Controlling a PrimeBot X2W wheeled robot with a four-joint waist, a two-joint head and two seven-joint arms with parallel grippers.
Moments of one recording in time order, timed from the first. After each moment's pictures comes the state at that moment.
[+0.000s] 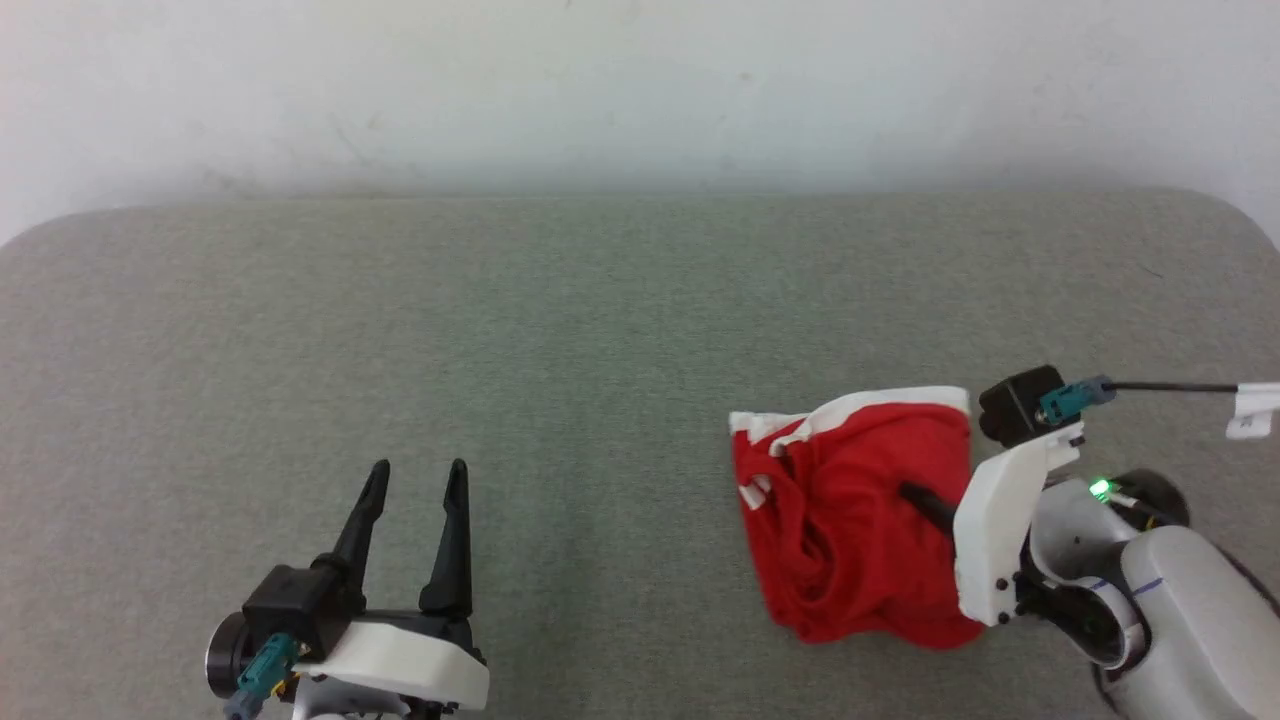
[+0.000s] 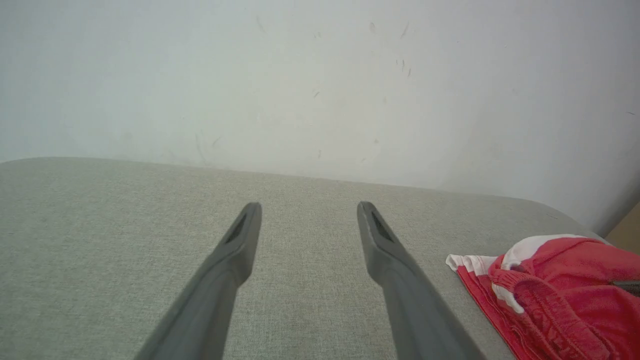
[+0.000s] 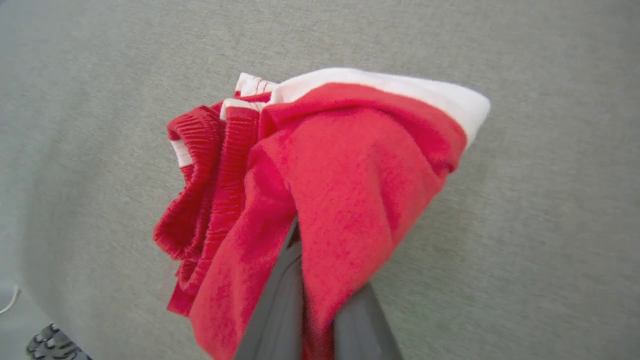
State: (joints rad) left arm 0.01 0.06 -0.07 0.09 -0.21 -0.06 -0.26; right arm -0.31 -0.30 0.32 0.28 0.62 0.13 0.59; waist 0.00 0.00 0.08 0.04
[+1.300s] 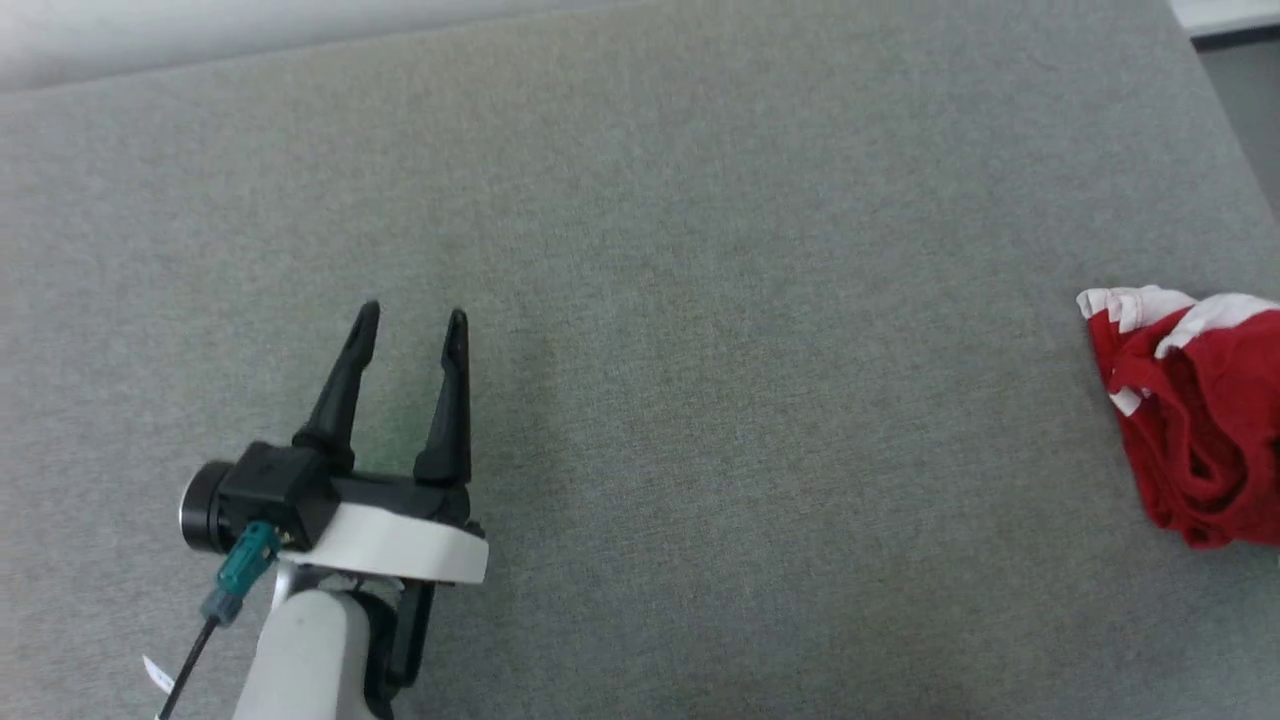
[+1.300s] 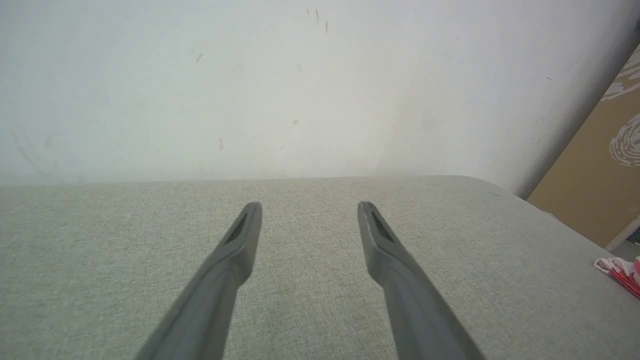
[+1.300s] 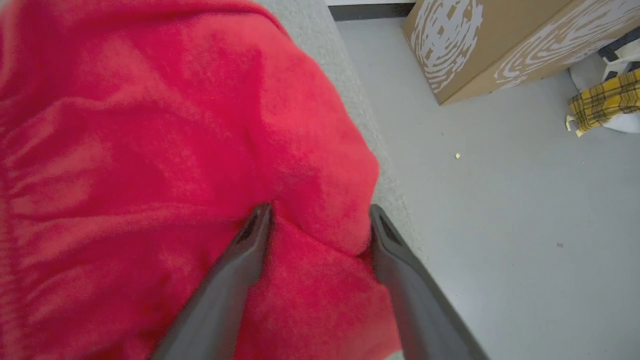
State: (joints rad) left arm -0.19 0.09 -0.09 0.02 -0.17 -0.08 -0.26; right arm -0.41 -0.50 -0.07 0.81 0.32 0.13 0.04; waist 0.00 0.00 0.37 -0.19
